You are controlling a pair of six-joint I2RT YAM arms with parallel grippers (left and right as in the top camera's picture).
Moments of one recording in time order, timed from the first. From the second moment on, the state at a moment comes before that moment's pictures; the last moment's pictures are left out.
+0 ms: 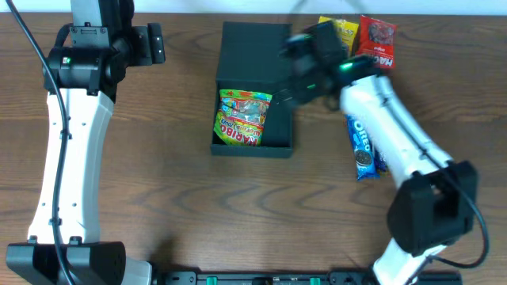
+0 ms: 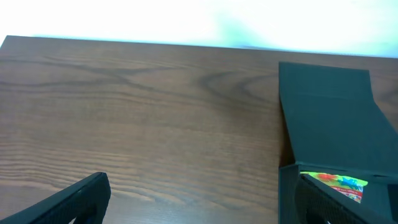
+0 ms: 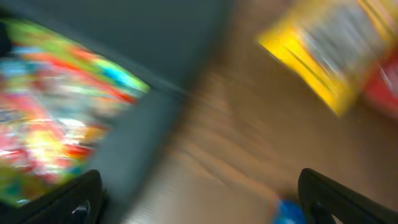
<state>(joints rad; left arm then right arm) -0.03 1.63 1.77 -0.90 -0.07 -0.06 0.27 1.88 1.61 -0.82 -0.03 -0.08</state>
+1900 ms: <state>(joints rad) -0.03 1.63 1.77 -0.90 -0.01 -0.06 0.24 2.03 1.88 -1.05 -0.06 0.31</state>
